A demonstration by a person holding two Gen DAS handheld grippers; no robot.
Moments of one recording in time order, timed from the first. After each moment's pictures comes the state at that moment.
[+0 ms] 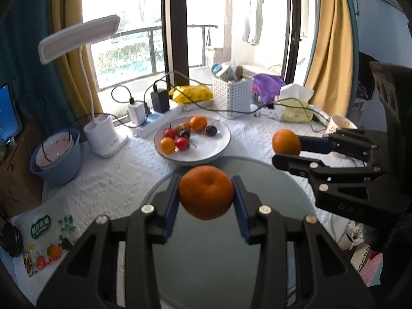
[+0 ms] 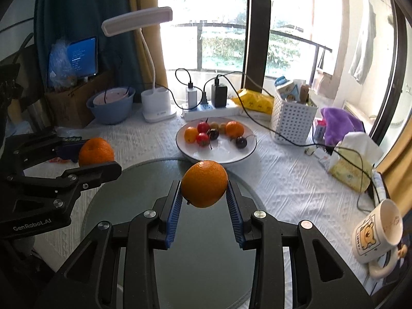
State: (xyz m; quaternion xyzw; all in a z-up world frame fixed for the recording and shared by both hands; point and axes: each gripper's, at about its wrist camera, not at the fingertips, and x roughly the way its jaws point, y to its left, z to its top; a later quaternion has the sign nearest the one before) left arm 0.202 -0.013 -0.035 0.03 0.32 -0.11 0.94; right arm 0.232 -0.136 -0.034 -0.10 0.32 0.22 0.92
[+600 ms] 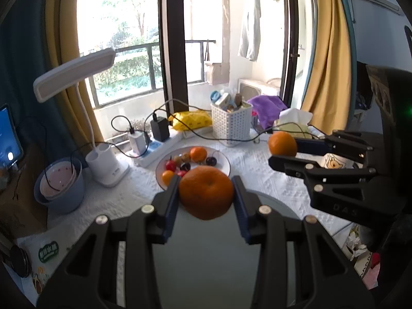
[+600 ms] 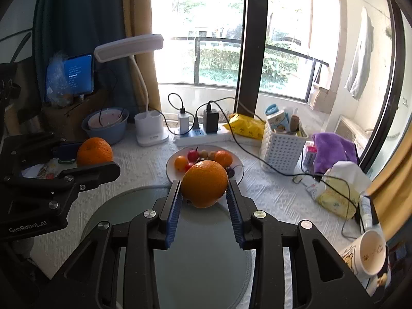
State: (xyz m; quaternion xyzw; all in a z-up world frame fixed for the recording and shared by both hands) left arm 0.227 -0.015 0.005 0.03 0.28 -0.11 0.95; right arm 0.253 -0.143 0.005 -0.11 0.28 0.22 0.93
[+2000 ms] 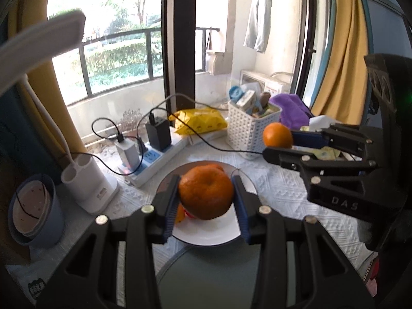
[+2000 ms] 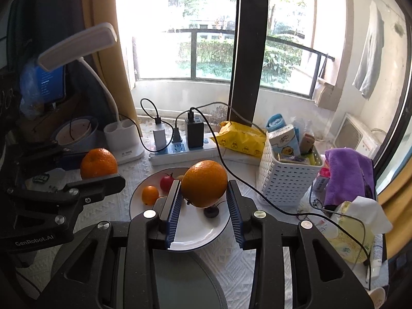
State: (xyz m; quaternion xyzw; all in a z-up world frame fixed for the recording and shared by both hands) left arm 0.362 0.000 -0.028 0.02 0.32 -0.12 0.94; right arm 0.387 -0.128 -0.009 -0.11 0.31 0.22 0.92
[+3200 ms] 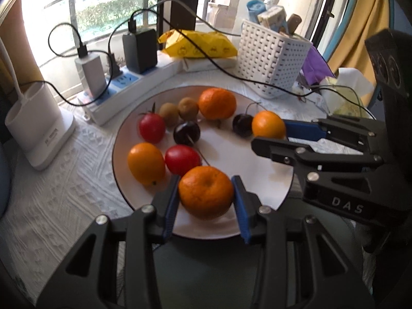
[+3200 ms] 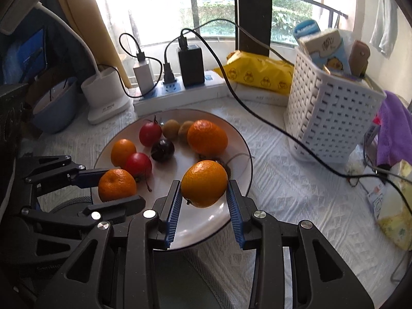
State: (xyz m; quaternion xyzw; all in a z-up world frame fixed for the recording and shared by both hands) left arm 0.414 -0.006 -0.135 -0.02 0.45 -0.13 0.88; right arm 0.443 -0.122 -0.117 -0.08 0.42 0.24 0.87
